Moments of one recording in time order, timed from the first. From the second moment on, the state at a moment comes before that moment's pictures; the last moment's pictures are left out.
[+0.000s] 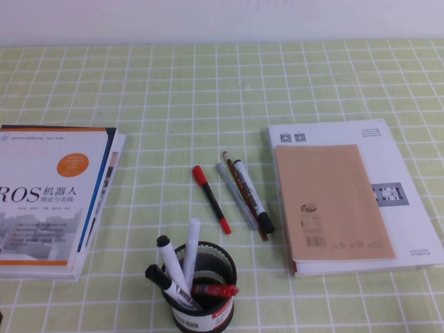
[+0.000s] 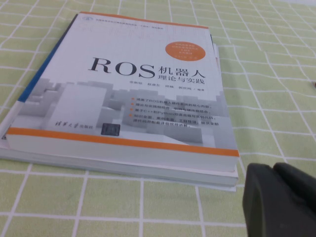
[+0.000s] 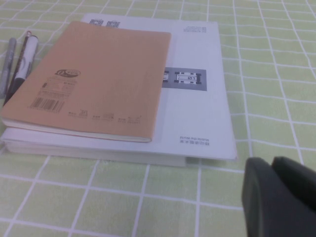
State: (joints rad) right arm 0.09 -0.01 0.03 0.24 0.38 -0.23; left arm -0.05 -0.01 0.03 -0.16 0.38 0.07
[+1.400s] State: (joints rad) right arm 0.09 -0.01 0.03 0.58 0.27 -0.23; left arm -0.05 -0.01 0.03 -0.16 0.38 0.07
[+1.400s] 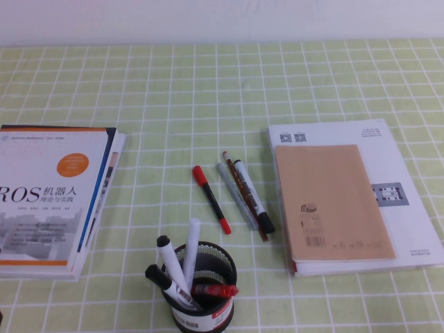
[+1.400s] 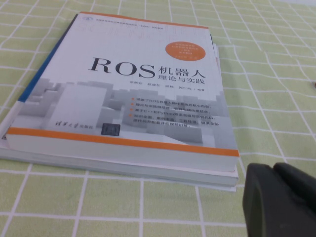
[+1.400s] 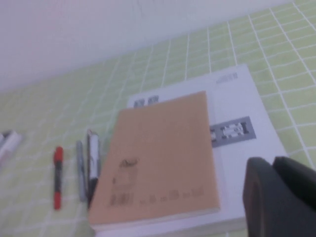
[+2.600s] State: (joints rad) right arm 0.09 0.66 -0.47 0.63 0.73 -0.25; left arm -0.05 -0.01 0.03 -0.16 0.38 0.07
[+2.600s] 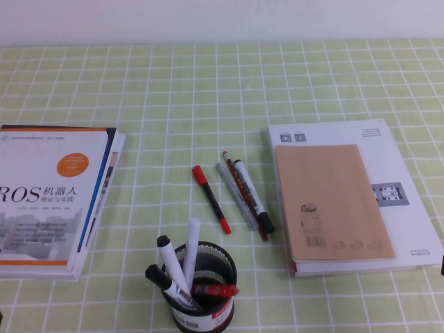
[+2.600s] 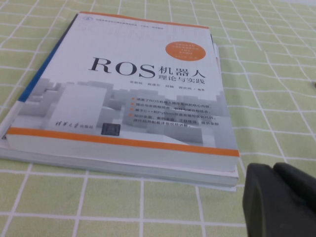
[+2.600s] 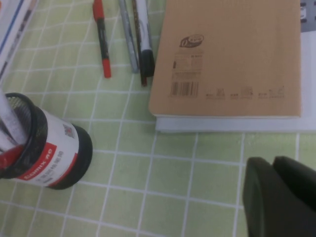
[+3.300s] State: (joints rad) right arm 0.65 1.13 -0.69 0.68 0.37 -0.41; left arm -0.05 -0.01 0.03 -0.16 0.38 0.07
